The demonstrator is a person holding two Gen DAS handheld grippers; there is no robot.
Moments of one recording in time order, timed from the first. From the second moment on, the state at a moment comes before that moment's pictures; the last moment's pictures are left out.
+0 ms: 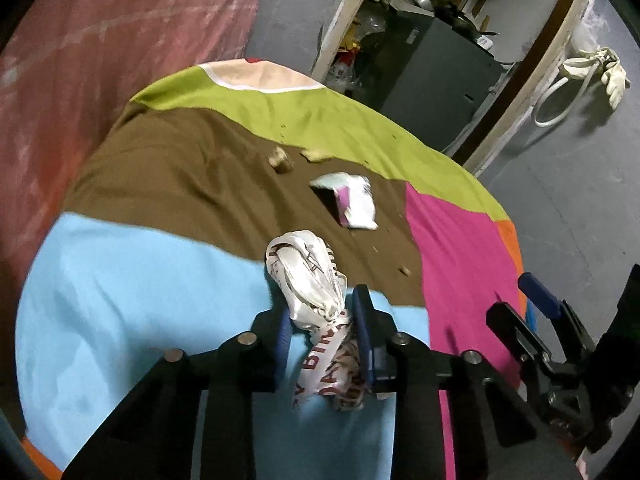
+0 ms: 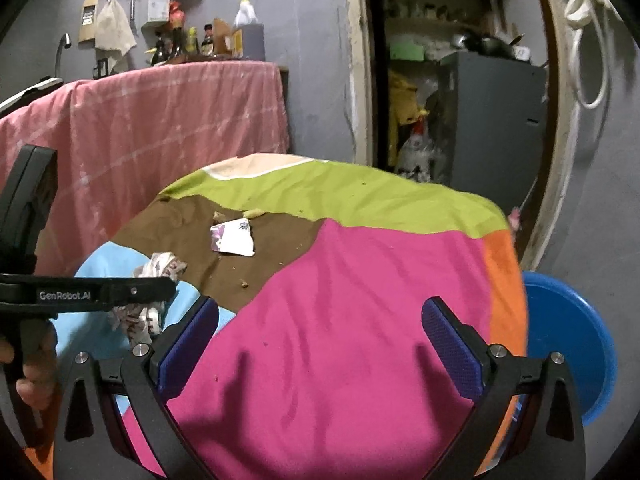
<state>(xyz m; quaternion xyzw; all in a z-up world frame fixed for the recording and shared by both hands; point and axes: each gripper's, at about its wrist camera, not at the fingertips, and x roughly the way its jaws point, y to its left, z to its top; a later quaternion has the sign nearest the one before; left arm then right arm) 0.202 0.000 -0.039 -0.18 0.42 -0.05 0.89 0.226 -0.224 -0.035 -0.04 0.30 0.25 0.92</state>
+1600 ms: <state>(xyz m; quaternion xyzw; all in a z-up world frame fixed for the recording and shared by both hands) 0.198 -0.019 0.037 -0.10 0.23 -0.10 0.96 0.241 -0.206 0.028 -0.03 0.19 0.26 0.95</state>
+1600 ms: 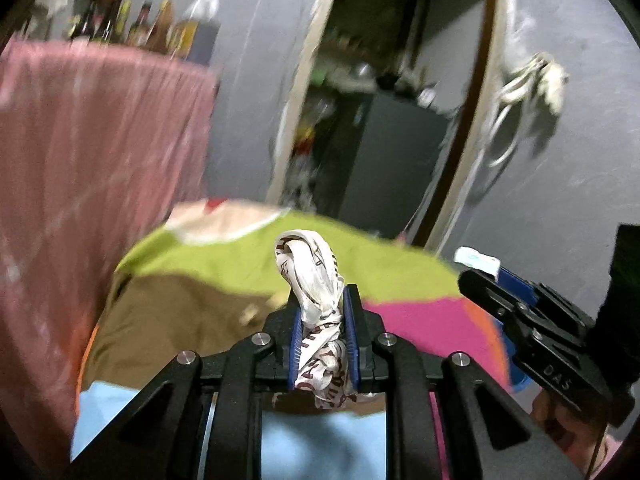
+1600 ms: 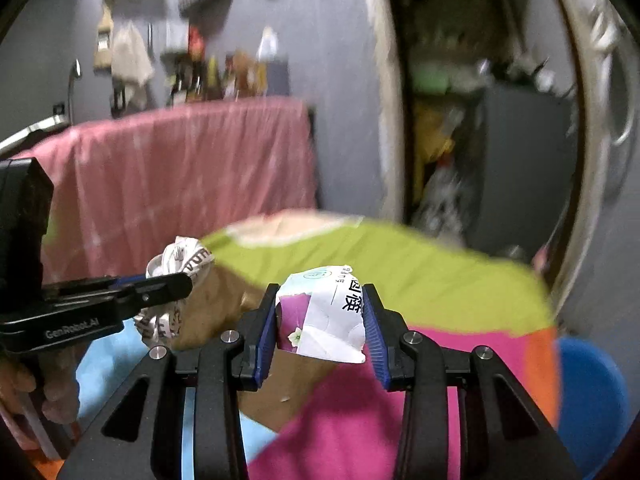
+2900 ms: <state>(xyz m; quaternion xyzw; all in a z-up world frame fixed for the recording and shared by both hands) 0.234 -0.288 0.031 -0.03 0.11 -0.21 0.97 0.190 -0.446 0.025 -0.01 0.01 -0.02 1.00</state>
